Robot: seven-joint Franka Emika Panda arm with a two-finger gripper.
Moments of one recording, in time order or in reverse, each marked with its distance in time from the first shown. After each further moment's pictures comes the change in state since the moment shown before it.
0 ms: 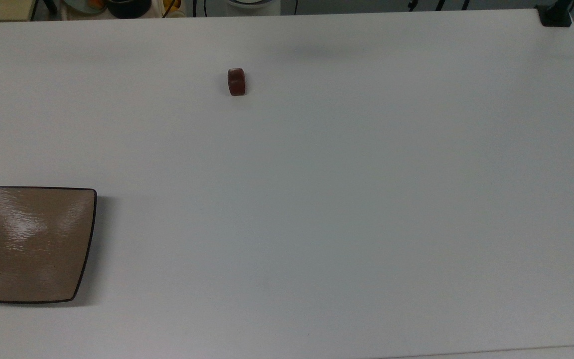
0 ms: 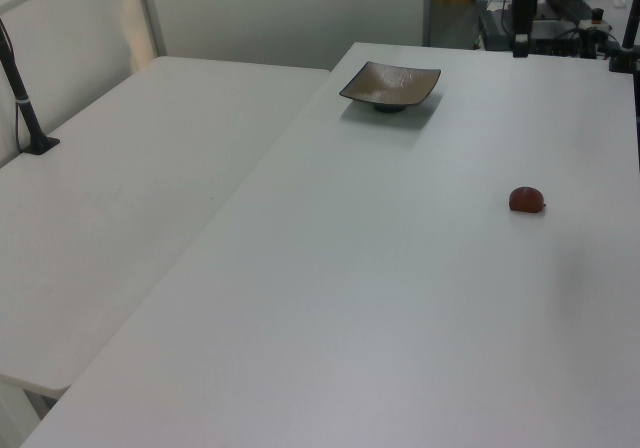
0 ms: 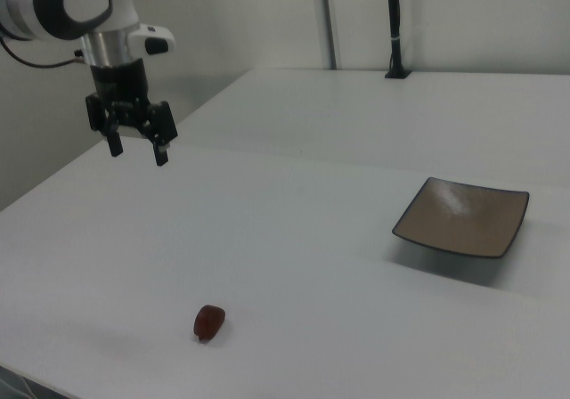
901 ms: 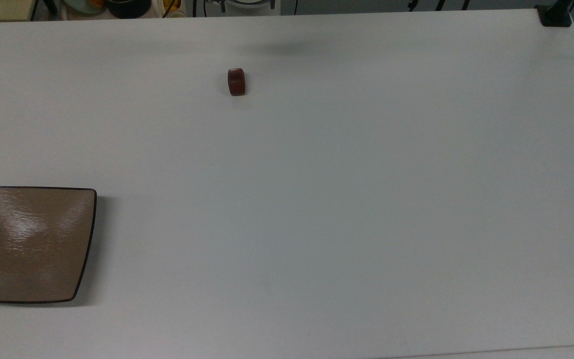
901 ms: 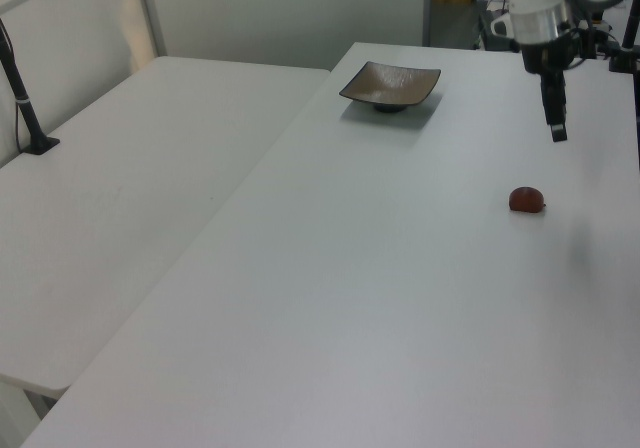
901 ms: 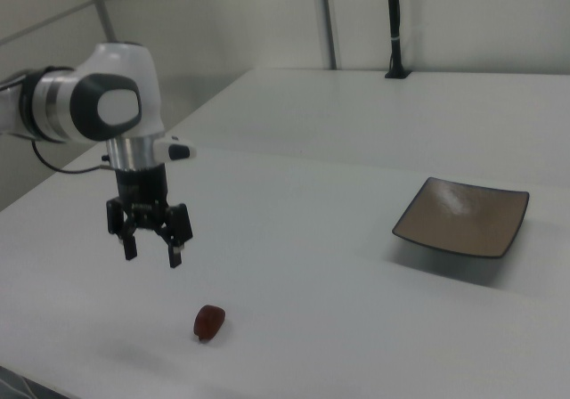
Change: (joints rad) arm 0.000 -0.050 -0.005 -0.410 -0.117 0.131 -0.020
